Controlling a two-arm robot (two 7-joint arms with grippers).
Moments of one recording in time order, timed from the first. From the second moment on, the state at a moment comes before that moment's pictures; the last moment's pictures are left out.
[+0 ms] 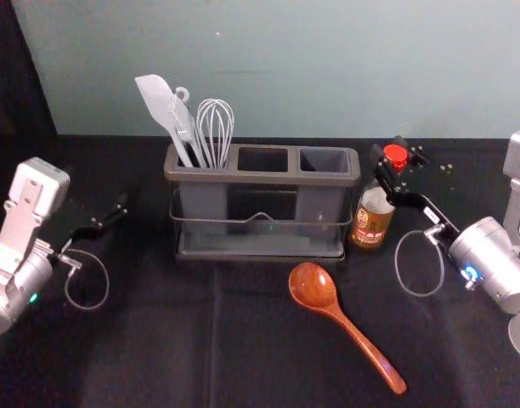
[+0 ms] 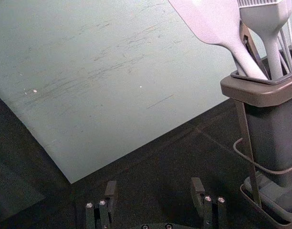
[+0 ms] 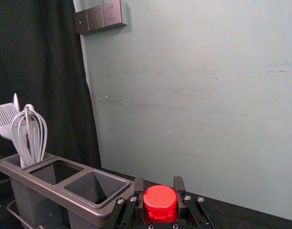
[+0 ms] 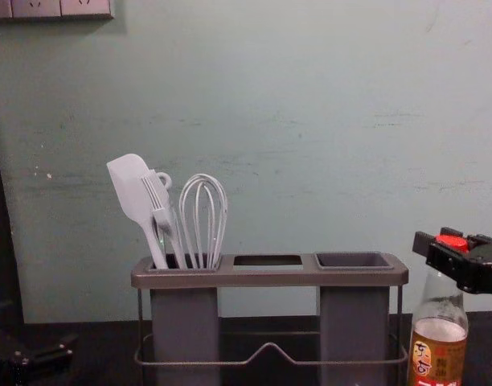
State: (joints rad) left arm -0.20 0.60 0.45 -1.41 -0.25 -0.12 0.03; right arm 0.18 0.33 -0.19 -1.43 0.39 -0.16 0.39
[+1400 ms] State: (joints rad) left arm -0.20 0.60 0.45 -1.41 -0.25 -0.12 0.03; right arm -0.06 0.37 -0.20 -1.80 0.32 -0.06 0.31
